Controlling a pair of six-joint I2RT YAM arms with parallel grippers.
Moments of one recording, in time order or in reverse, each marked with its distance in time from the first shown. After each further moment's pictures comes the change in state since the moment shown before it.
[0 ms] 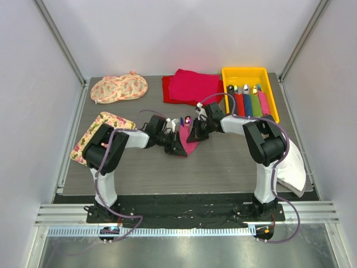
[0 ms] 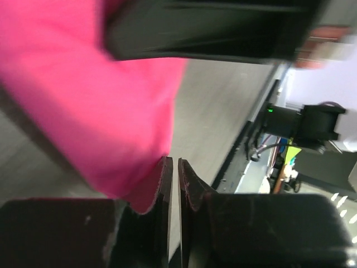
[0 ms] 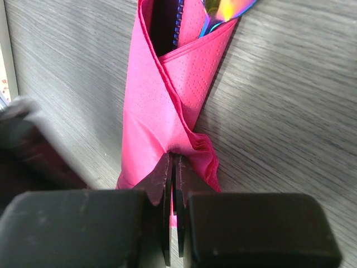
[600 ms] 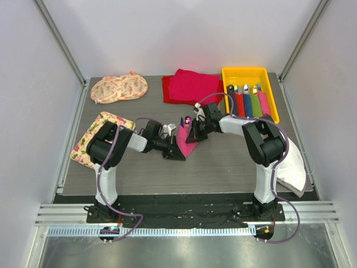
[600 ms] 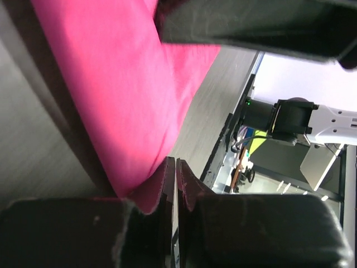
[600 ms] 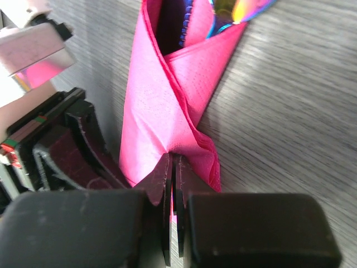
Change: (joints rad) left arm 0.047 0.148 -0.073 0.207 0.141 -0.148; right arm 0.018 -0.005 0.006 -0.007 0.017 -0.013
